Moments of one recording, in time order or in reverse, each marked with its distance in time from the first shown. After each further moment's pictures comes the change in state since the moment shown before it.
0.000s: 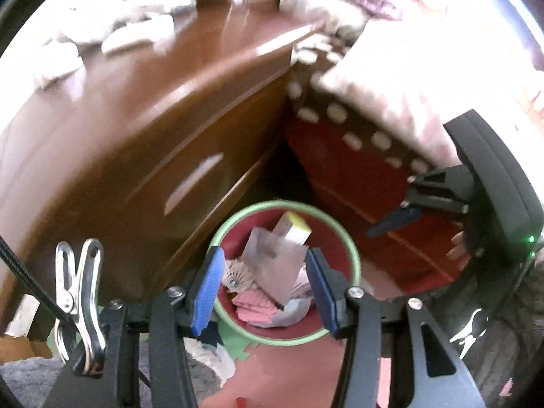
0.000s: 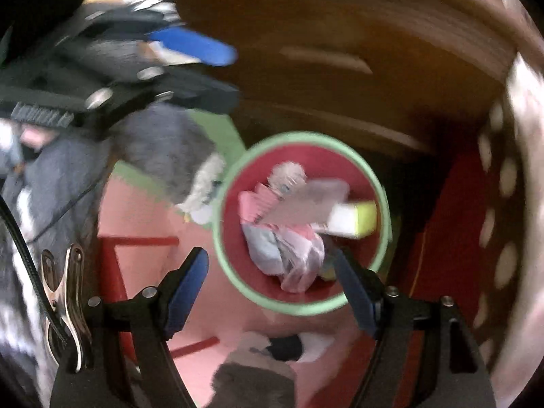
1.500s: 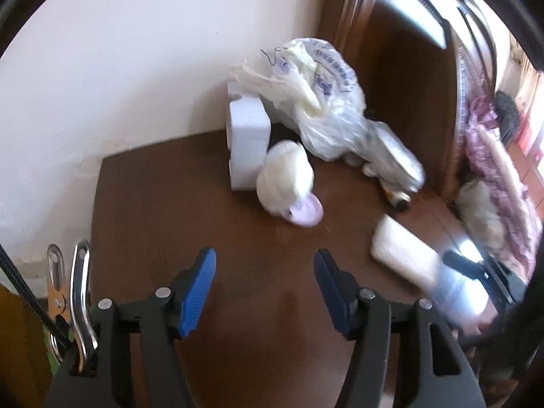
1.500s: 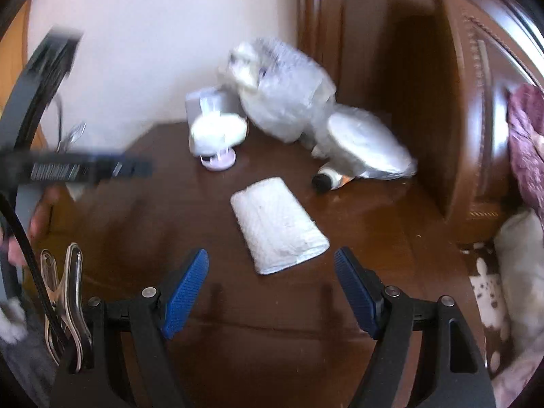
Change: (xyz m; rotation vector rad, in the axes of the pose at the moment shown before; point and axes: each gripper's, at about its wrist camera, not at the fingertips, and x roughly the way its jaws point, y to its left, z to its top) left arm -0.031 0.254 0.136 -0.467 -0.245 0.240; right arm -0.052 -0.091 0.230 0.179 -0.423 -0.378
